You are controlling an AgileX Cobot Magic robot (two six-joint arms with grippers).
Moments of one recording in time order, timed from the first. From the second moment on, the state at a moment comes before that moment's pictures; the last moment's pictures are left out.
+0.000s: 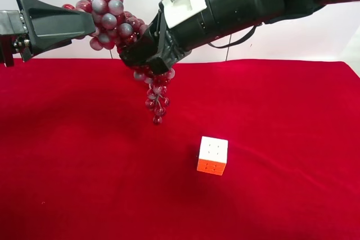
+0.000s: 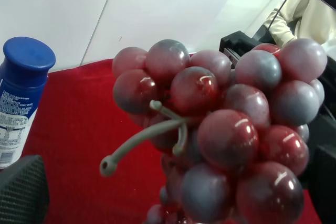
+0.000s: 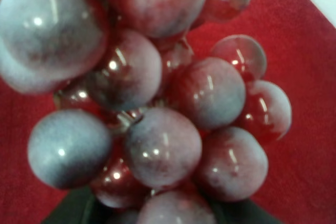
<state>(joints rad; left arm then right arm) -0.05 1.06 -0.56 -1.72 0.72 1.49 0.59 1.63 -1.17 1.23 0.64 -1.59</state>
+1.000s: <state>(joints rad) -0.05 1.06 -0.56 -1.72 0.82 1.49 0.70 1.63 -1.17 1.28 0.59 -1.59</state>
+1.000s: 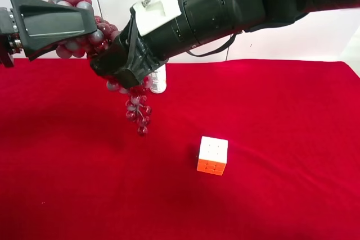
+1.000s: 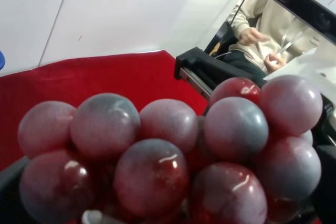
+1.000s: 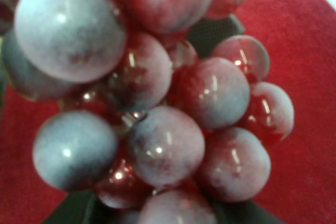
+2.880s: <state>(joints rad) -0.05 1.06 -0.56 -1.73 0.83 1.50 0.70 1.64 -1.17 1.28 0.59 -1.57</state>
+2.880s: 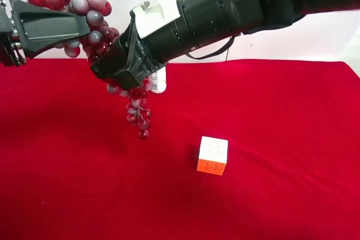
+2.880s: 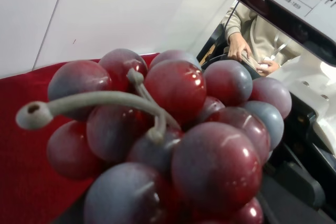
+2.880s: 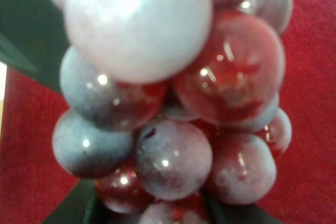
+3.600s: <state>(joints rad) -0.05 1.06 -0.56 -1.73 0.83 1.50 0.70 1.64 -1.17 1.28 0.59 -1.57</state>
